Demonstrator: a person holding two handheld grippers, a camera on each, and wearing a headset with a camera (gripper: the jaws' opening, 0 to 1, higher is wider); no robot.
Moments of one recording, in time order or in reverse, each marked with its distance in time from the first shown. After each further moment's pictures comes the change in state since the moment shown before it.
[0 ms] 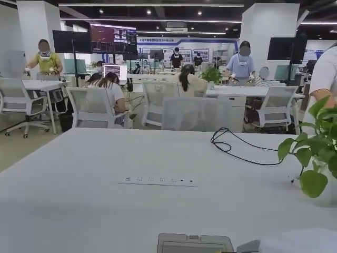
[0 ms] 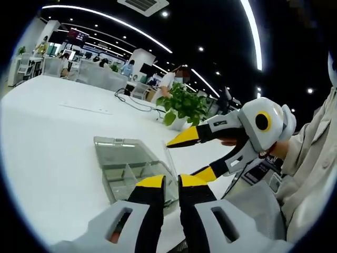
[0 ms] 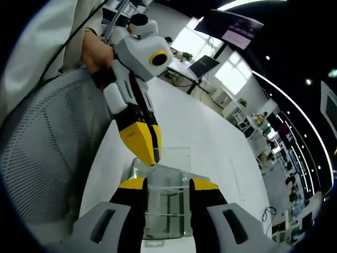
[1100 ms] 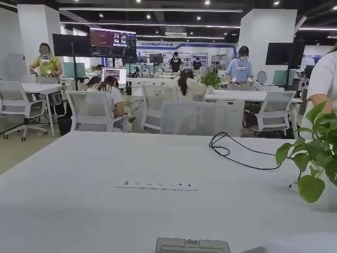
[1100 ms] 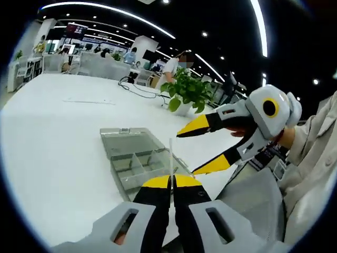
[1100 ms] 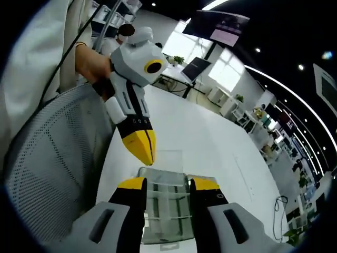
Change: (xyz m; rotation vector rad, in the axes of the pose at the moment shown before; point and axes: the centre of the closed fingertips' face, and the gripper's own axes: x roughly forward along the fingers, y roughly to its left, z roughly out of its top) left arm -0.013 0.005 -0.012 0.128 0.166 0.059; right arm -0.011 0.004 0.012 0.178 -0.072 0.018
